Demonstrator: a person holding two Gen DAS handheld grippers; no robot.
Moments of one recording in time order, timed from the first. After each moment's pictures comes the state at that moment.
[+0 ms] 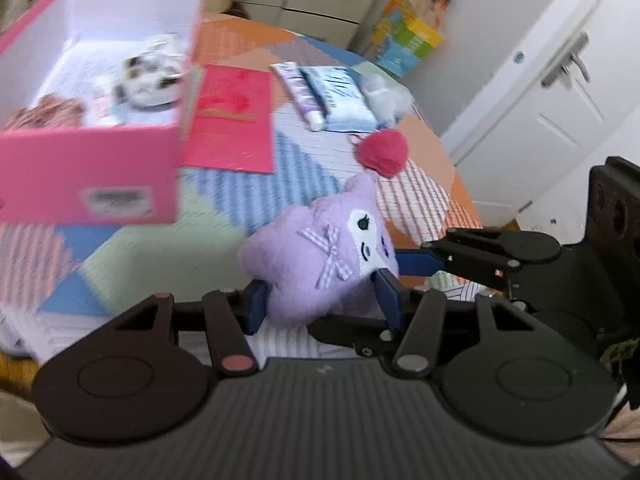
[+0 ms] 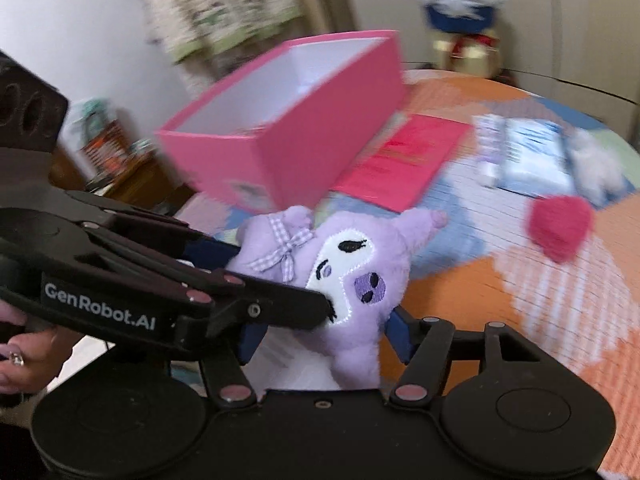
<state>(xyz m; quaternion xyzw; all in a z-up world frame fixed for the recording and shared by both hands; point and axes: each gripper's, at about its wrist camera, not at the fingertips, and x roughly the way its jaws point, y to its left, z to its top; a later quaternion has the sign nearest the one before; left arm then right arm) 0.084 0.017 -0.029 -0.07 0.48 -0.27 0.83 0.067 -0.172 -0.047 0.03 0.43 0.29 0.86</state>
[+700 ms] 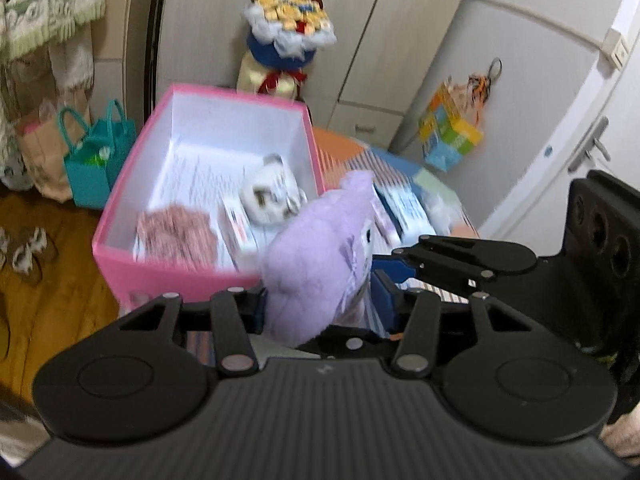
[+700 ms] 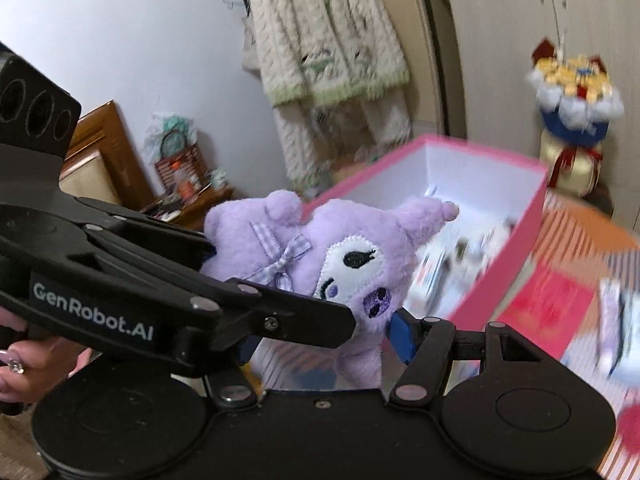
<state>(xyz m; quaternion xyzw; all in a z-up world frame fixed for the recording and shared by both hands) 0.115 0.110 0.050 -0.08 0.38 -0.21 0.90 0.127 -0.073 0.023 -0.01 0.31 0.37 0.88</state>
